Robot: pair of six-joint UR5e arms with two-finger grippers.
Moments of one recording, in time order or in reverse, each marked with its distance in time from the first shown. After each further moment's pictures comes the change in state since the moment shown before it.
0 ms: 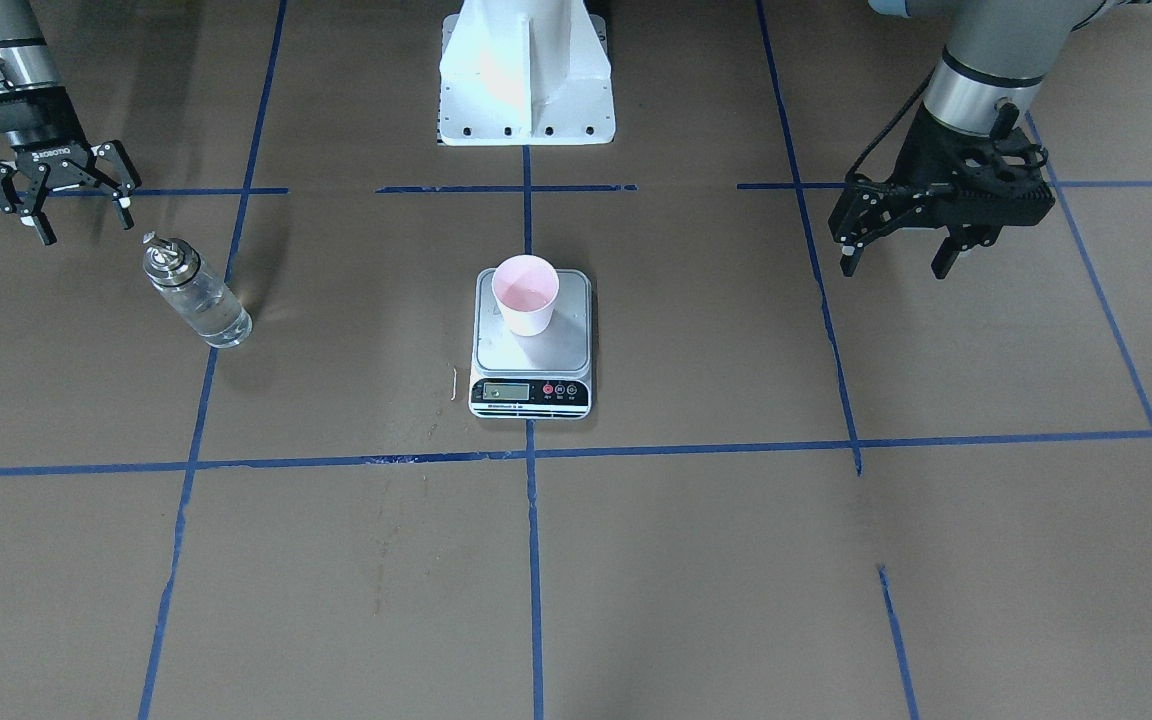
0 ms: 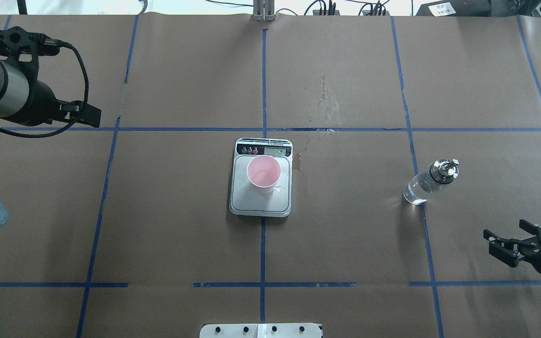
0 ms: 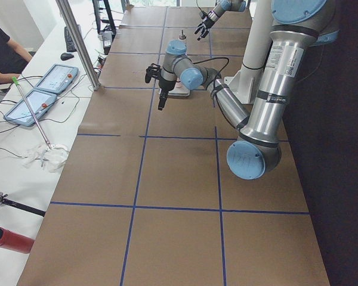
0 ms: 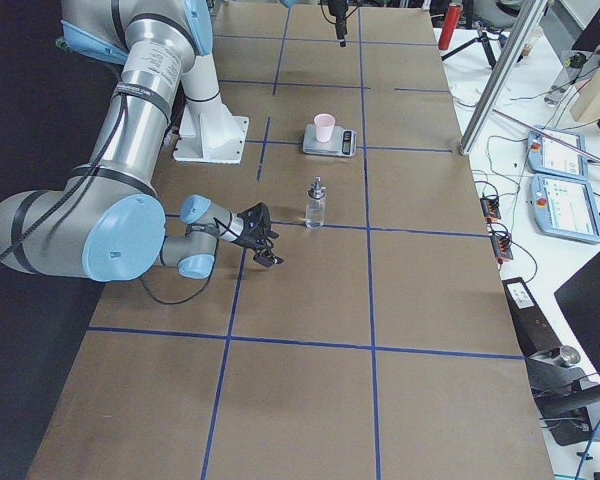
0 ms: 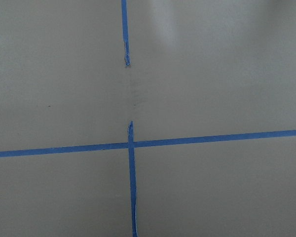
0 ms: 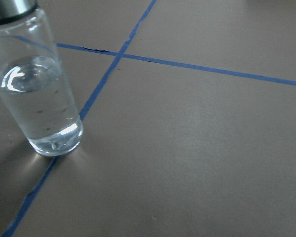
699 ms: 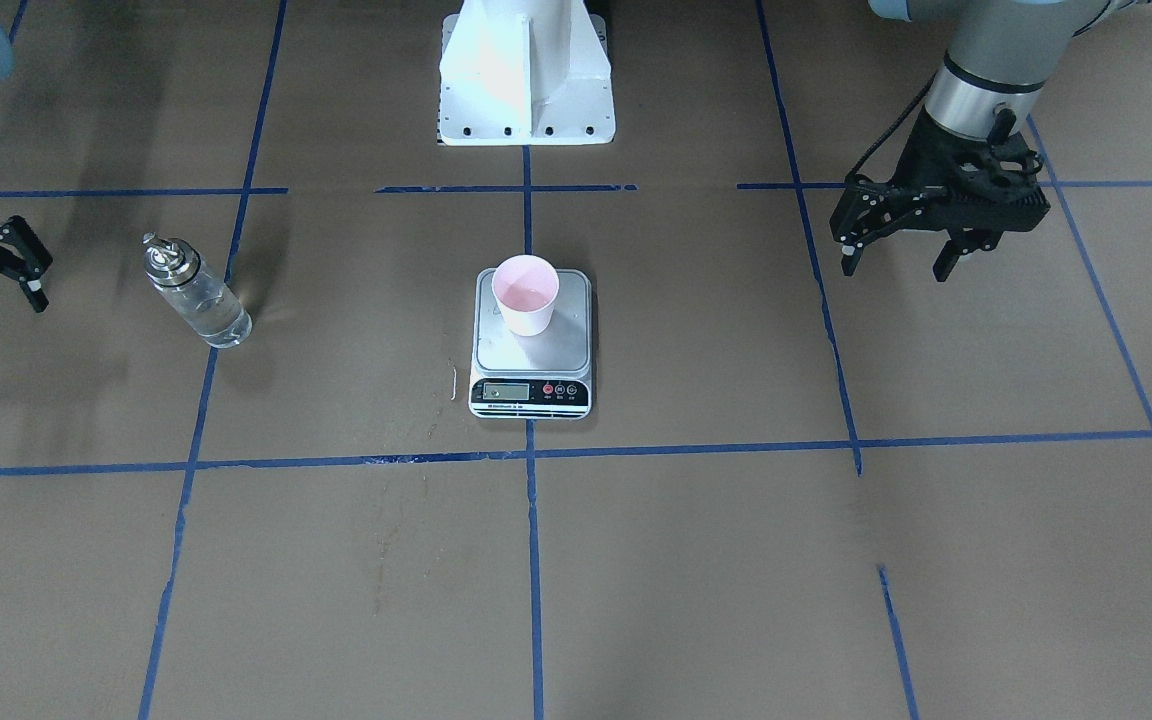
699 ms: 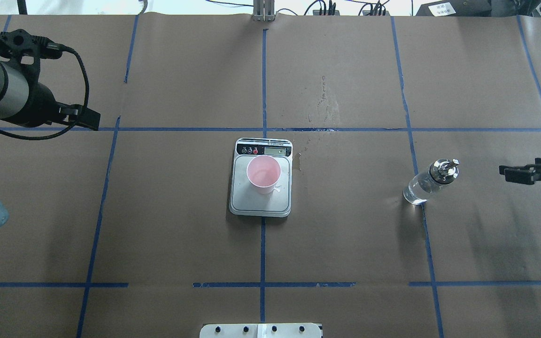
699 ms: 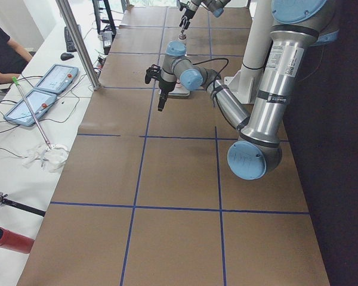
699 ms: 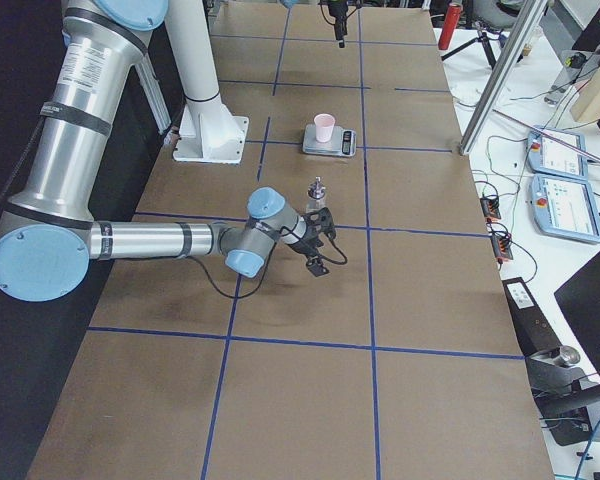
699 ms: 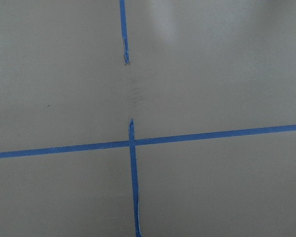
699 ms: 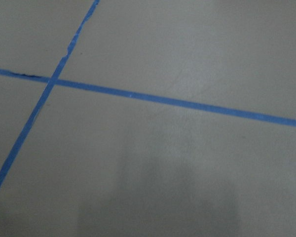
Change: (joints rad) left arm -0.006 0.010 0.009 -0.007 -0.012 0.090; right arm 0.797 0.319 -0.039 -0.376 0.835 -0.430
